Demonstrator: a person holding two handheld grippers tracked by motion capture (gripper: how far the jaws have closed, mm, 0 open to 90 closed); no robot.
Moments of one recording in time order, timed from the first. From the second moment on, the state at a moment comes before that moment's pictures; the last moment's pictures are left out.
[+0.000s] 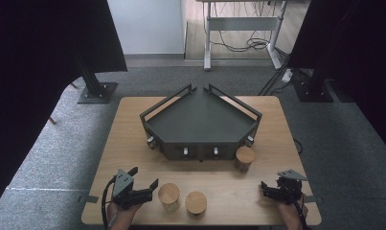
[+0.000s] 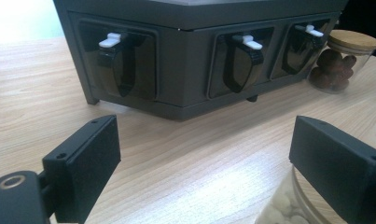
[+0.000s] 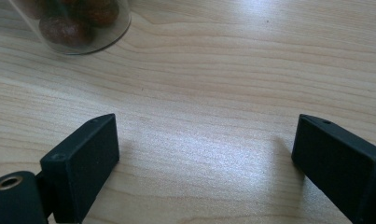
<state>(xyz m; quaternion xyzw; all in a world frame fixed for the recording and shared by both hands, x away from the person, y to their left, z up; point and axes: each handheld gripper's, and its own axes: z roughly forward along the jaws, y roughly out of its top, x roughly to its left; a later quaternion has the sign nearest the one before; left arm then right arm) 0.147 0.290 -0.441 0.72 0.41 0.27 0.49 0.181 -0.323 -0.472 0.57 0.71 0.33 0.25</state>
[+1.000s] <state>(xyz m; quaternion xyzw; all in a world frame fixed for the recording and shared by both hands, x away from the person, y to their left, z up) 0.144 0.277 -0.441 0.73 0.39 0.25 0.50 0.182 -0.323 -0.472 0.57 0.71 0.33 0.25</state>
